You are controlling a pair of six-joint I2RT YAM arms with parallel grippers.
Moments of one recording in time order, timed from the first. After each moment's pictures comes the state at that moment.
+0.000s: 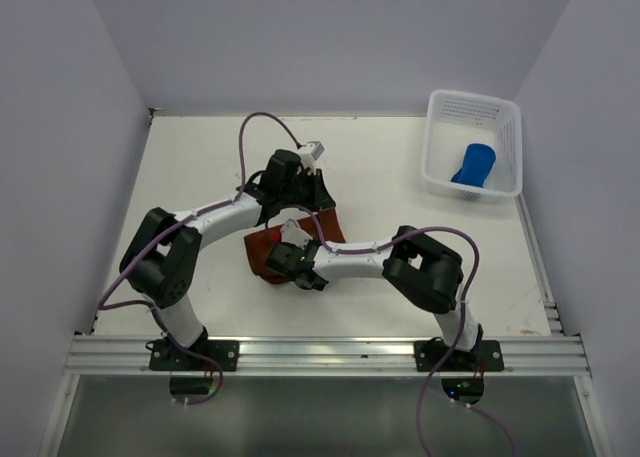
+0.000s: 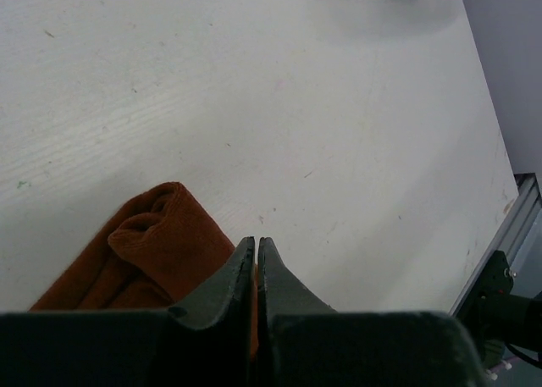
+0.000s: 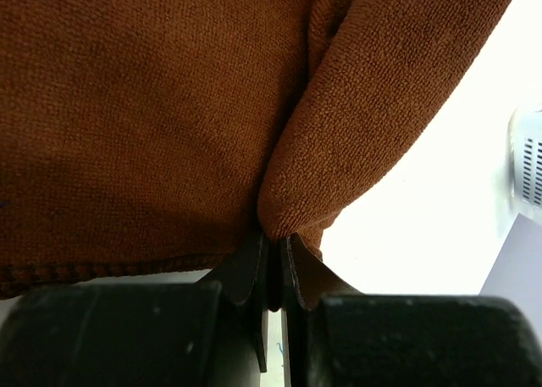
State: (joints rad) left arm -0.57 1.73 1.10 0.03 0.33 -0.49; right arm 1.16 2.04 1.31 -0.63 0.83 0.26
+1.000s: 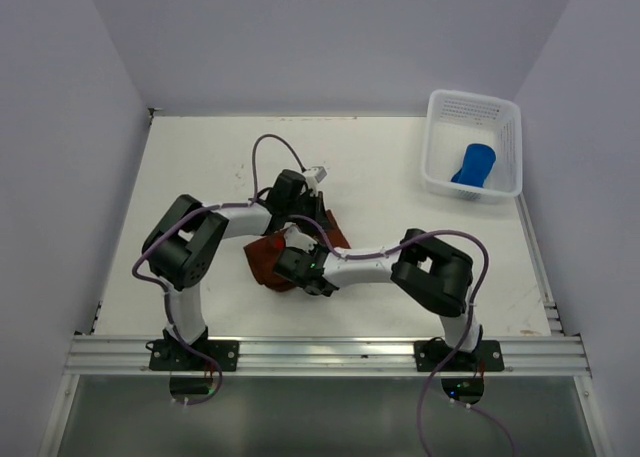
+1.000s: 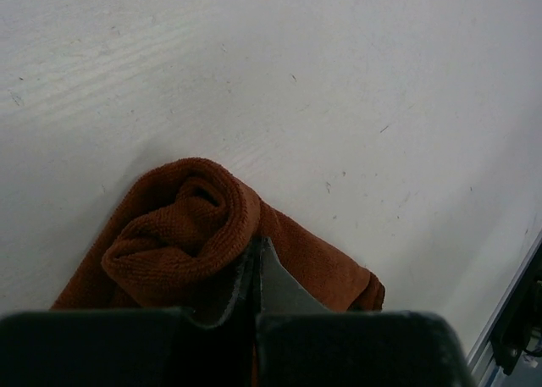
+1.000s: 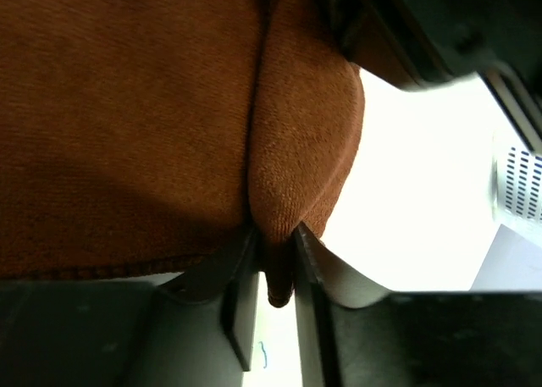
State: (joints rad) left arm -0.57 1.90 1.01 0.15 0.39 -0.49; right arm 1.17 1.98 1.19 -0.52 0.85 0.18
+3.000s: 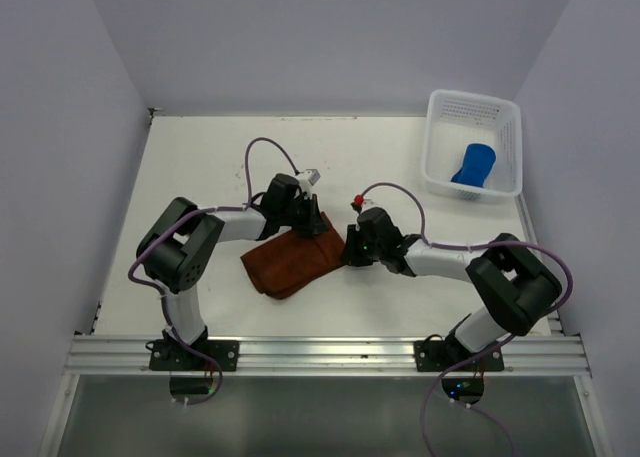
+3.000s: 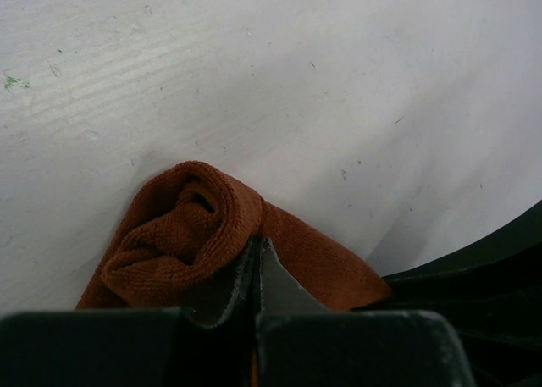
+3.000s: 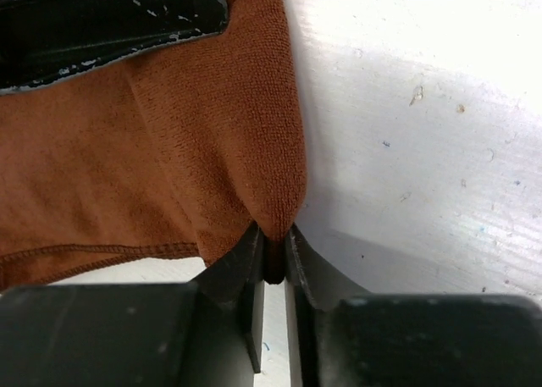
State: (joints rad) left arm -0.55 1.86 0.93 0.22 0.37 -0.48; right arm 0.72 1.55 0.66 0.08 -0.05 0.61
